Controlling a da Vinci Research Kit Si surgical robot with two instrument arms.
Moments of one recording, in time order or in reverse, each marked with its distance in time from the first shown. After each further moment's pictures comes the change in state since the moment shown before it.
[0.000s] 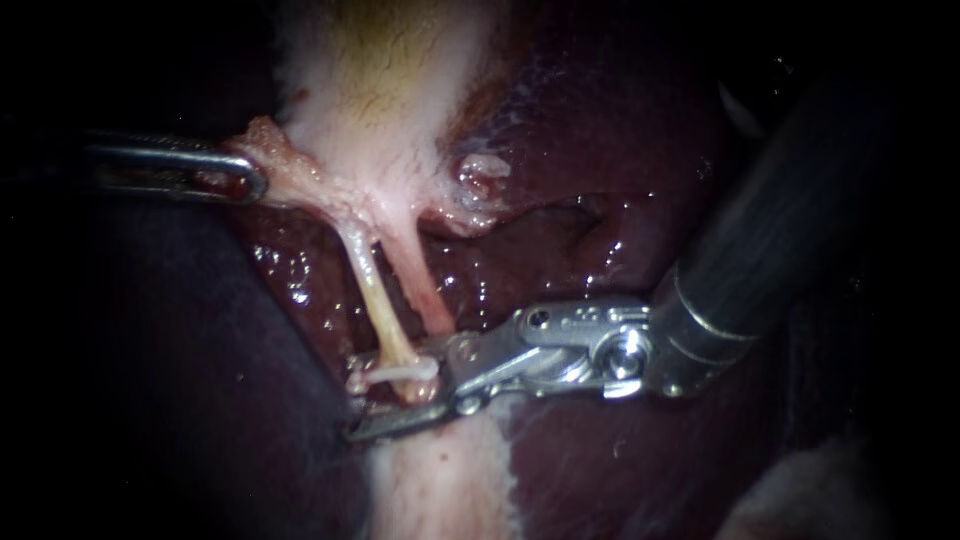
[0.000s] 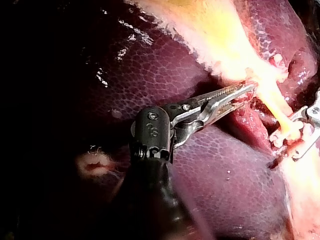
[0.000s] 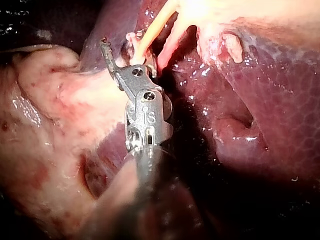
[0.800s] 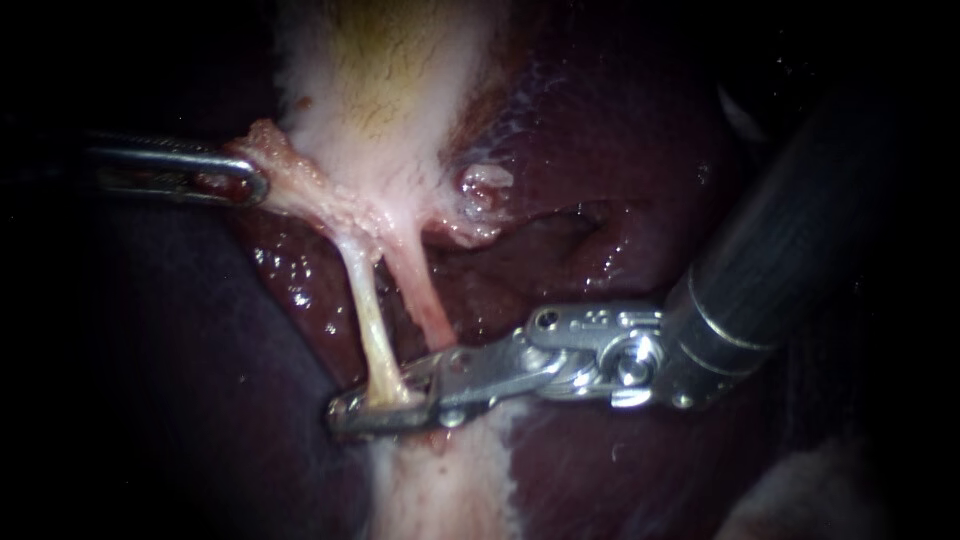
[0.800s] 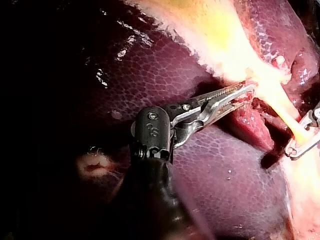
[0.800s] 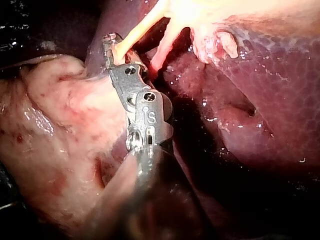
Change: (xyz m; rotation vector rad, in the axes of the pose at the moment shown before) right arm 0.001 -0.003 -0.001 0.152 -0.095 0.120; left arm 0.000 0.000 0.000 0.001 0.000 0.000
